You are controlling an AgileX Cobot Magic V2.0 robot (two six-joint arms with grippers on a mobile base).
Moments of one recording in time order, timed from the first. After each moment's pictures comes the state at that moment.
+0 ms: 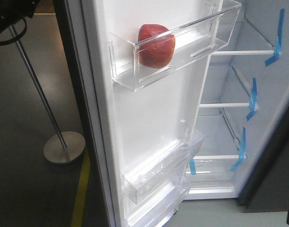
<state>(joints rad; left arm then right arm) -0.02 1.67 -1.37 0.82 -0.68 -1.70 0.07 0.26 -0.65 0.65 0.99 -0.54</state>
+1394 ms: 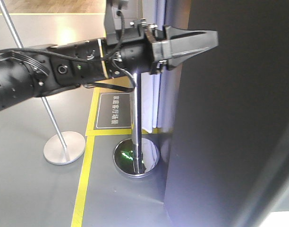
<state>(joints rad) -0.50 1.71 -1.42 1.25 -0.91 -1.76 0.07 0.32 -0.65 0.50 0.63 -0.52</state>
